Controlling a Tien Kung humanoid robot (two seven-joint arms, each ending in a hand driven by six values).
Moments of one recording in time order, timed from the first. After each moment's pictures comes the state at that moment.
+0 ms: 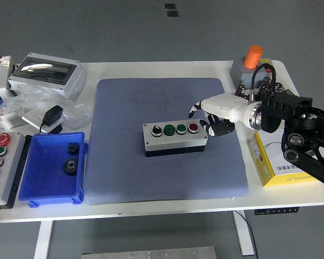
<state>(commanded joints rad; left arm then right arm) 0.00 0.13 -1.64 -0.18 1.25 0.07 0.11 0.74 -0.61 0.61 1.58 -1.76 0.35 -0.23</state>
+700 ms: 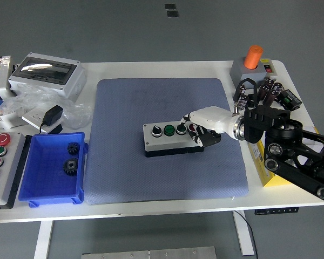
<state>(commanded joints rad) 0.00 0.13 -1.64 -0.18 1.25 0.07 0.11 0.74 -0.52 0.52 1.49 -1.75 0.30 -0.26</state>
